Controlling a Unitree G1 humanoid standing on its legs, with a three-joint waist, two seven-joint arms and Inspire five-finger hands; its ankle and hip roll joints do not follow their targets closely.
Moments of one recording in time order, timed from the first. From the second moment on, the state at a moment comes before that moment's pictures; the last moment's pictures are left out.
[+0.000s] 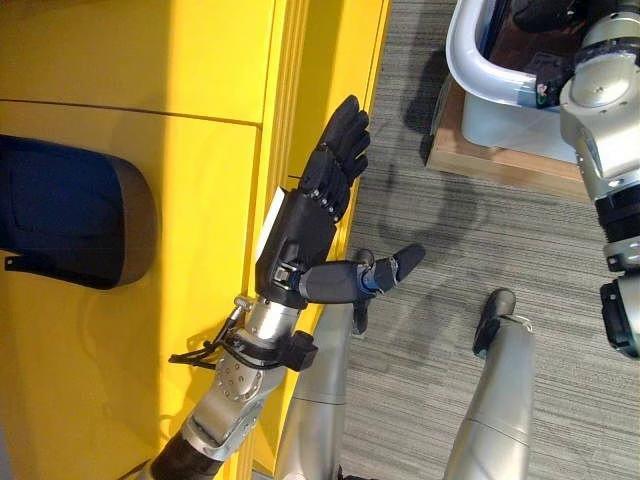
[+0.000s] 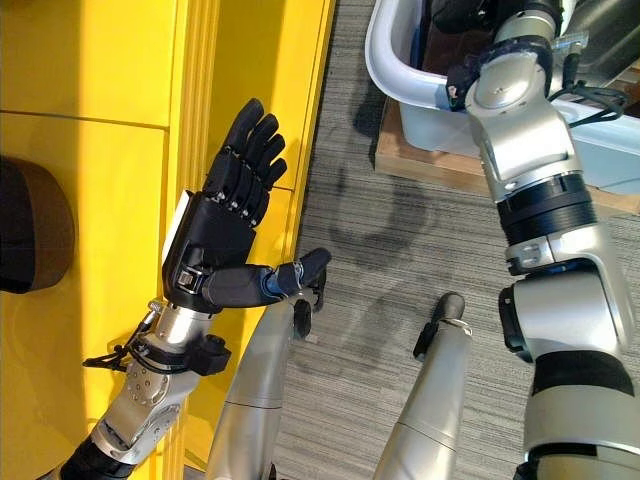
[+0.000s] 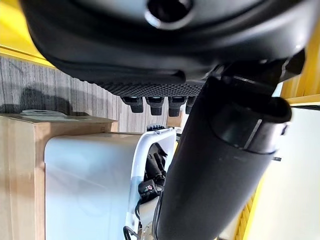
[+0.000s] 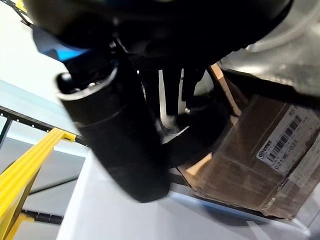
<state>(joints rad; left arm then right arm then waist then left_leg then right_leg) -0.14 0.45 -0.44 -0.38 -0.42 -0.40 0.15 -1.36 -0.74 0.42 0.60 0.25 0.31 -0.44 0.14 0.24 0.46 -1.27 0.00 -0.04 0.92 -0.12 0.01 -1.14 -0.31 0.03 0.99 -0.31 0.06</state>
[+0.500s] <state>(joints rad) -0.13 0.45 -0.47 -0.36 -0.41 -0.40 0.15 -1.34 -0.74 0.44 0.65 0.25 0.29 -0.40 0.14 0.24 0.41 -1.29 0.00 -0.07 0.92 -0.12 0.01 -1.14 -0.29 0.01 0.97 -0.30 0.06</state>
